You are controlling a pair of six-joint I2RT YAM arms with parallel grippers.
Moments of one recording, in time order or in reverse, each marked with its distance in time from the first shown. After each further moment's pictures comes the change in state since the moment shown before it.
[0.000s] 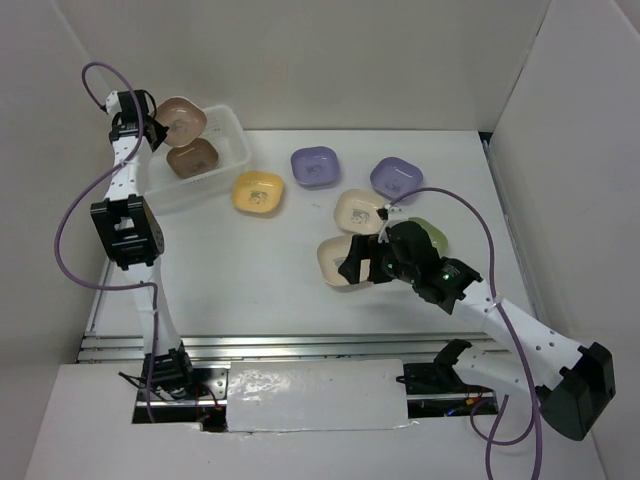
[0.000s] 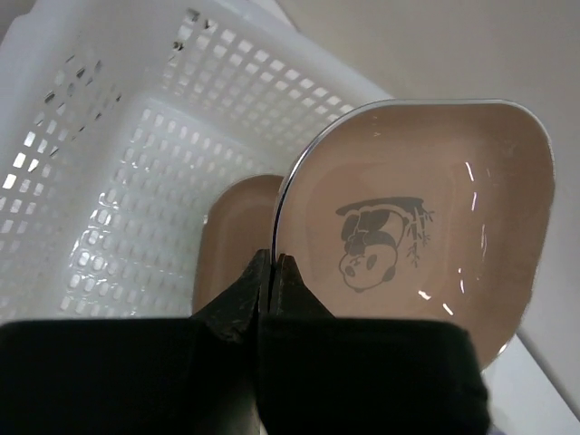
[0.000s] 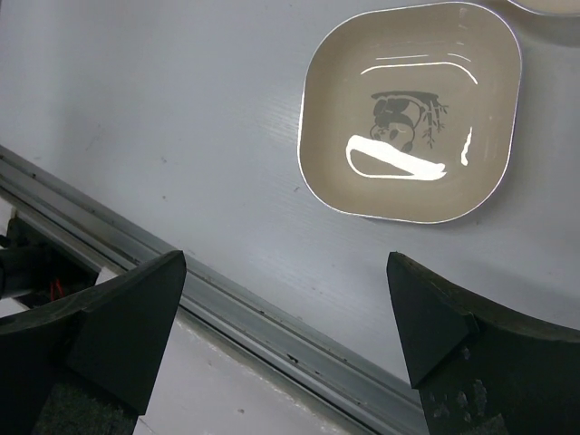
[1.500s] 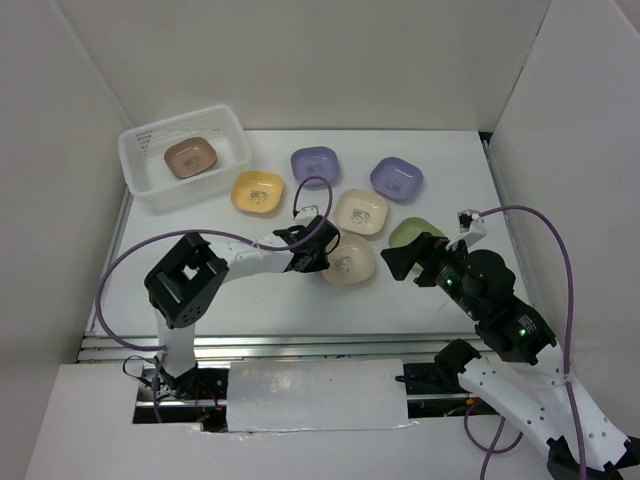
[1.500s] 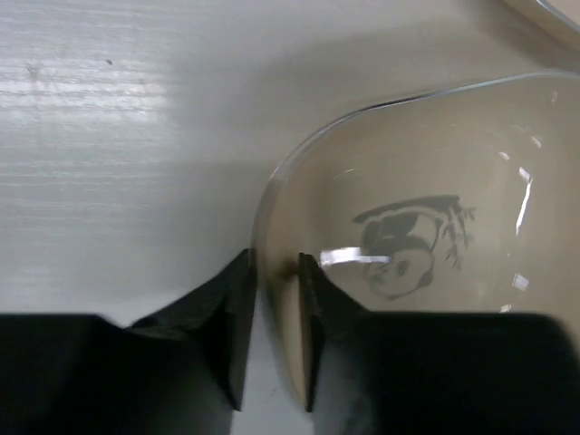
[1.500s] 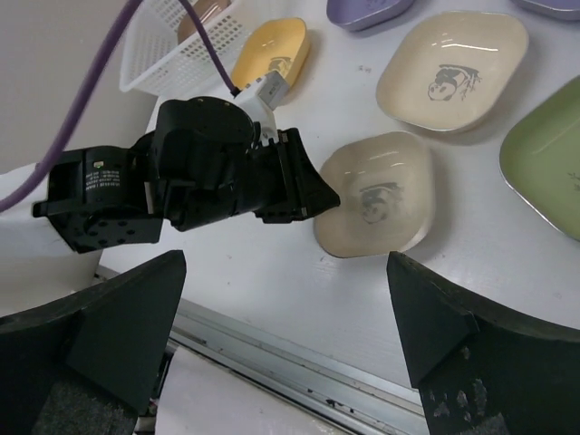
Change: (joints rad) left arm -1.037 -0.458 -1.106 0.219 -0.119 -0.172; right arm -0.095 -0.460 0.046 -0.156 0.140 0.089
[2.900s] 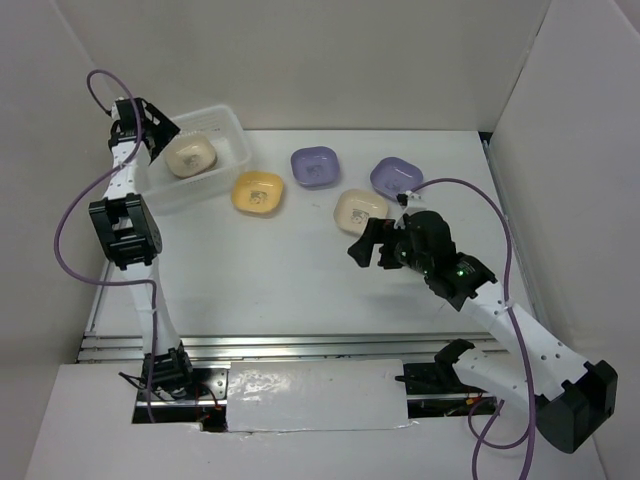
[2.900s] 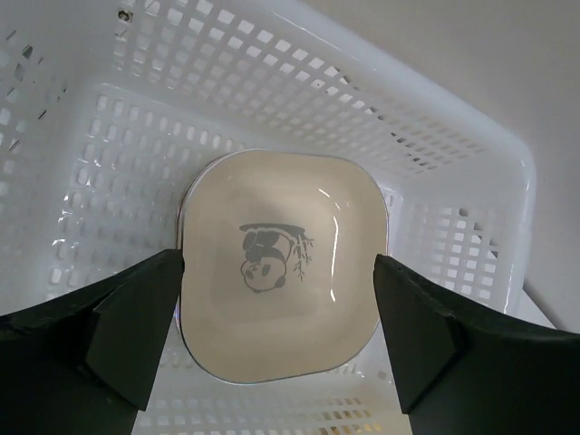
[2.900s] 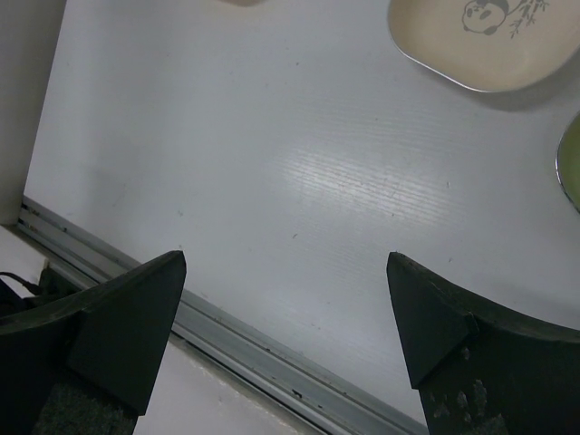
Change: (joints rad) left arm 1.070 0.496 1.047 -0.158 0.290 0.228; right arm -0.037 0.422 -0.010 0.182 -0.185 -0.104
